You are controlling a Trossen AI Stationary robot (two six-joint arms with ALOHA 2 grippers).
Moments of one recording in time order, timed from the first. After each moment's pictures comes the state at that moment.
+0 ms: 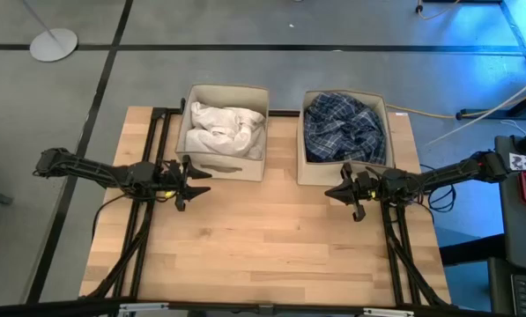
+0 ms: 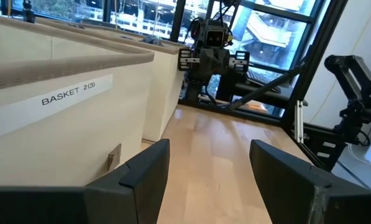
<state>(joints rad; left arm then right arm) -0.12 0.40 0.01 0.40 -0.21 -0.21 0.17 0.59 0.01 0.65 0.03 0.17</state>
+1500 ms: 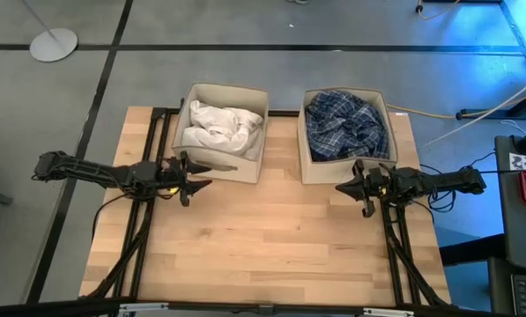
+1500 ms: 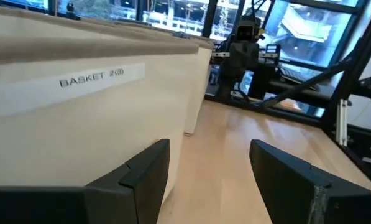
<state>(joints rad) -0.07 0.40 0.01 0.35 -0.29 -0.20 0.17 0.00 0.01 0.04 0.12 0.20</state>
